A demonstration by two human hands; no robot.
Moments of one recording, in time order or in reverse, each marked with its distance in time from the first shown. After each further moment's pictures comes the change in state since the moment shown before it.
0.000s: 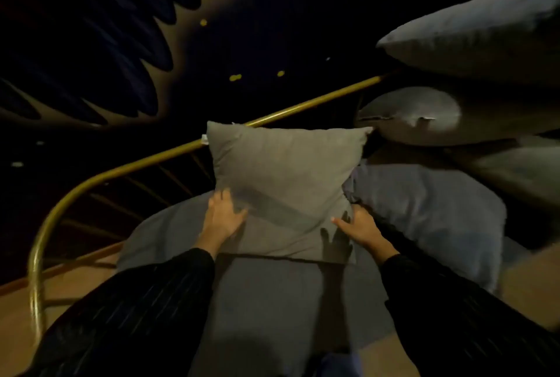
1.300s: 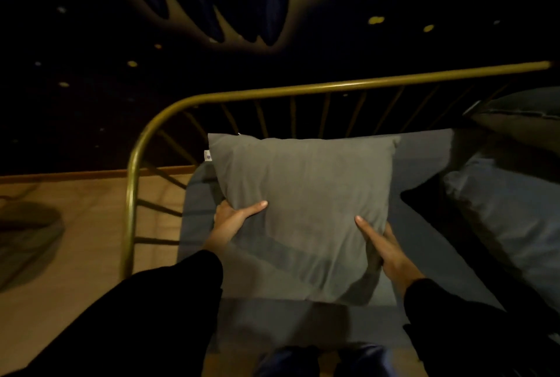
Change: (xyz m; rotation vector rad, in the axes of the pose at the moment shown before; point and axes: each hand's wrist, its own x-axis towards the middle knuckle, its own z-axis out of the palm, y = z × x) left_hand -0.063 -0.224 0.056 -1.027 0.153 -0.680; right_hand -0.057 -0.054 0.141 0.769 -0.220 0.166
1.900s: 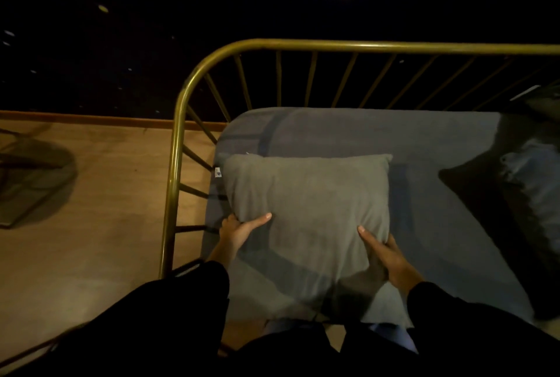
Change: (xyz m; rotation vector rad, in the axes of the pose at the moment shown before) left_hand -0.055 -0.095 -0.077 0.190 -0.001 -0.280; right_hand -0.054 0.085 0.062 -0.190 0.077 0.209
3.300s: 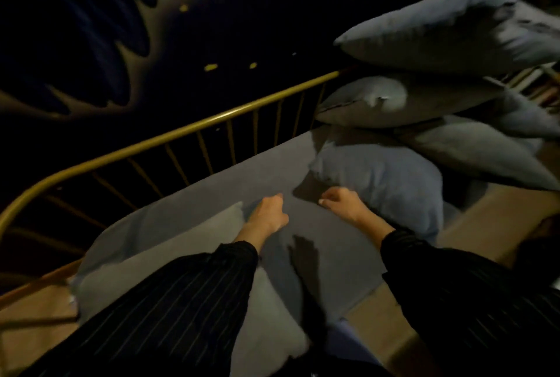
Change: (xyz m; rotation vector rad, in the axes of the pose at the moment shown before) left_hand -0.197 0.223 0.258 0.975 -0.340 0.955; right_hand -0.046 -0.140 -0.204 -0.709 0.354 -0.340
